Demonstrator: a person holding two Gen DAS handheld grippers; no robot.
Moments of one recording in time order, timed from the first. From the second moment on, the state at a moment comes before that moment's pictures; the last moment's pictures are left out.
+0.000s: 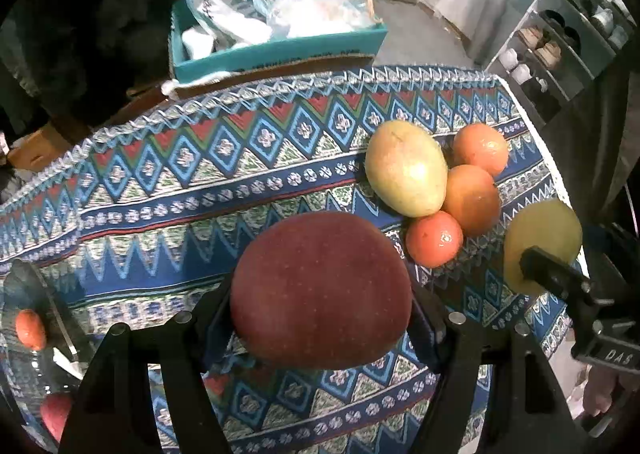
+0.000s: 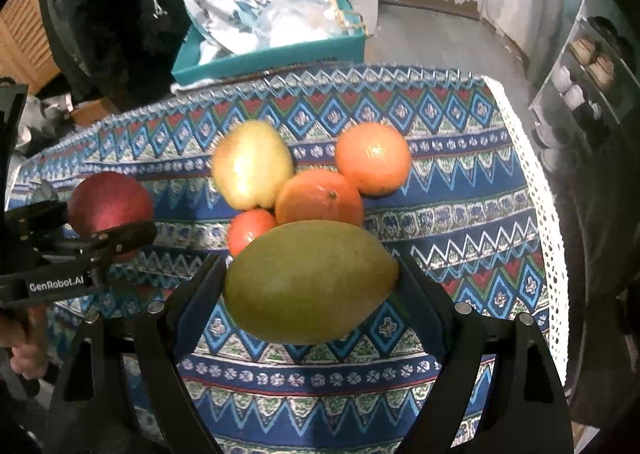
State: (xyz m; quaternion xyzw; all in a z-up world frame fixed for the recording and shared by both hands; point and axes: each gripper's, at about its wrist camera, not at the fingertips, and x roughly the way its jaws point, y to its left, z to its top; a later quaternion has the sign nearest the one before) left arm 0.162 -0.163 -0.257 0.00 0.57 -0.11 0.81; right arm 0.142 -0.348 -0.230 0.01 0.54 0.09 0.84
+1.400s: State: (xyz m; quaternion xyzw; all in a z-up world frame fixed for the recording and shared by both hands) left arm 0.076 -0.056 -0.152 -0.03 0.49 -0.07 0.87; right arm 0.111 -0.252 -0.117 -0.01 0.44 0.20 0.88
